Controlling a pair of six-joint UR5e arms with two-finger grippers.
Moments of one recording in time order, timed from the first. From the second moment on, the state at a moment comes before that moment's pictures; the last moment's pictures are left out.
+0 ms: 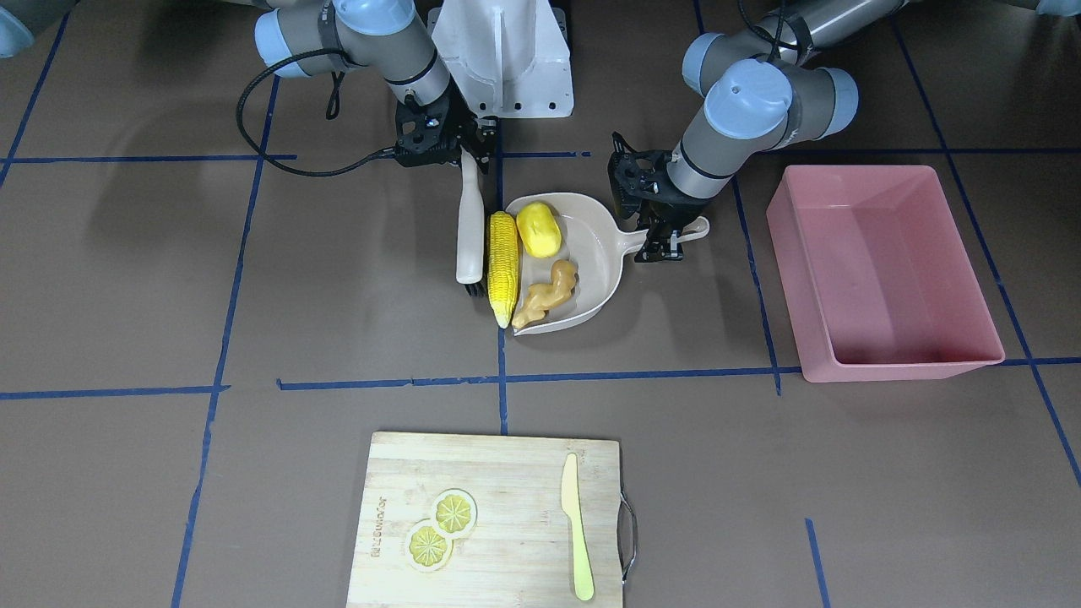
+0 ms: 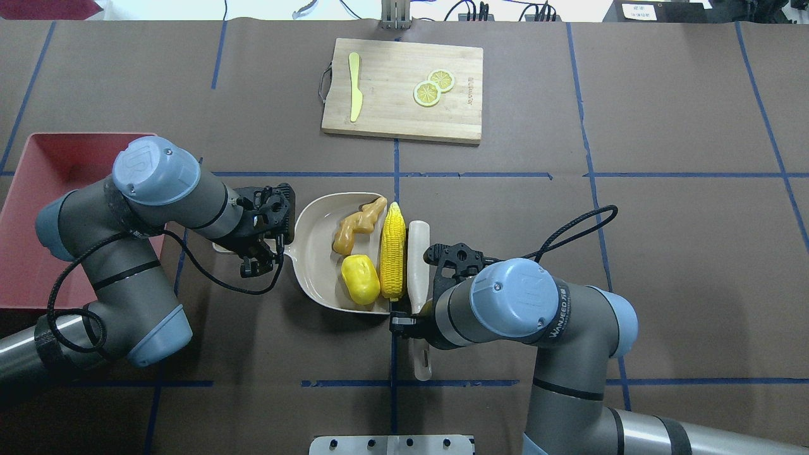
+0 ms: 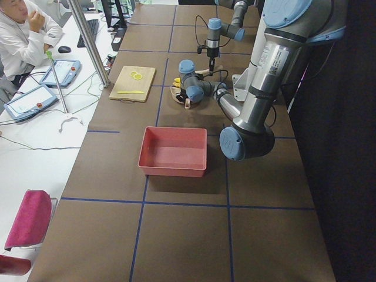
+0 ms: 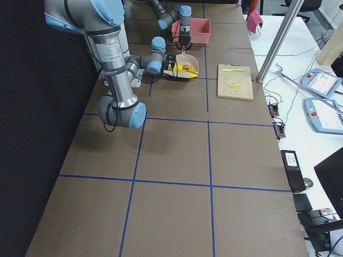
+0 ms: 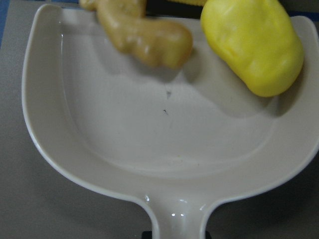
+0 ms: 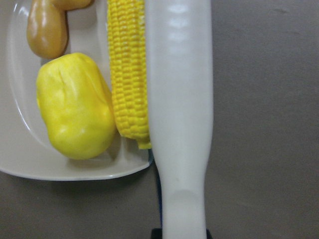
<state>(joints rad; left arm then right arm) -0.61 -1.97 -1.73 -1.92 -2.05 0.30 0.30 -1.07 1.81 -1.24 1.82 1.51</state>
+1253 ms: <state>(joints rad) -0.61 -1.97 -1.73 -1.92 -2.05 0.30 0.29 -0.94 1.71 -1.23 1.82 1.50</state>
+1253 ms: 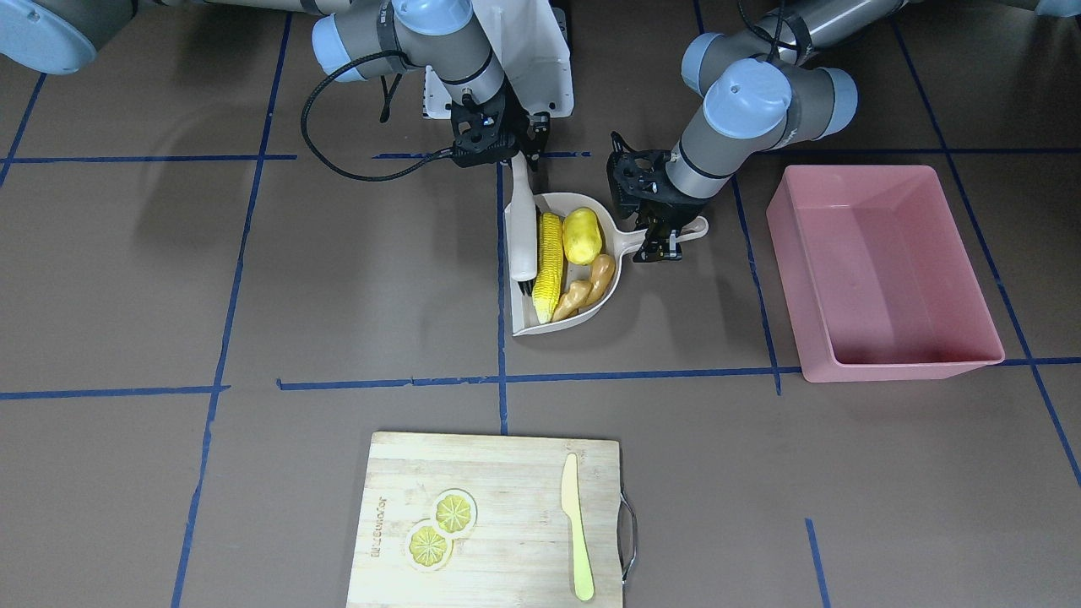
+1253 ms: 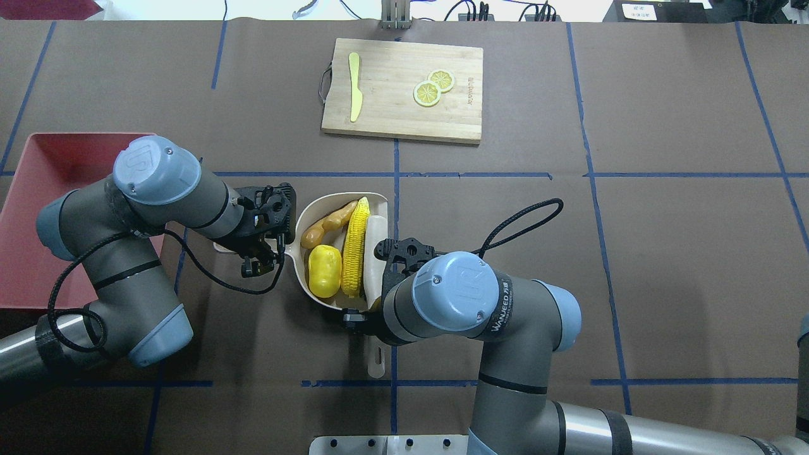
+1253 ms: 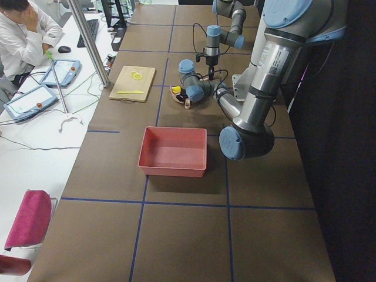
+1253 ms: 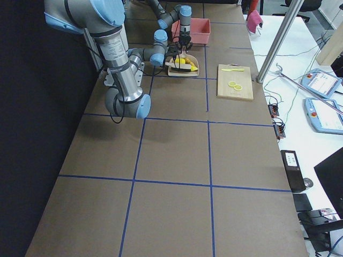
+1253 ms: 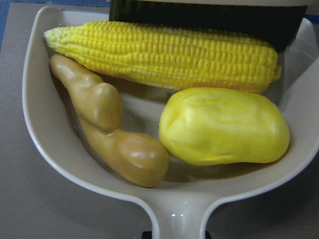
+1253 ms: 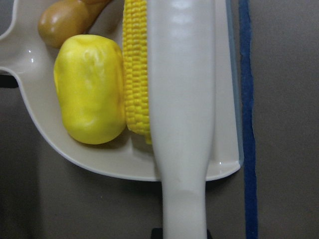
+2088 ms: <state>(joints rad) -0.61 -1.97 -1.72 -1.92 -2.05 0.30 0.30 -0.96 1.73 -1.28 1.83 1.50</state>
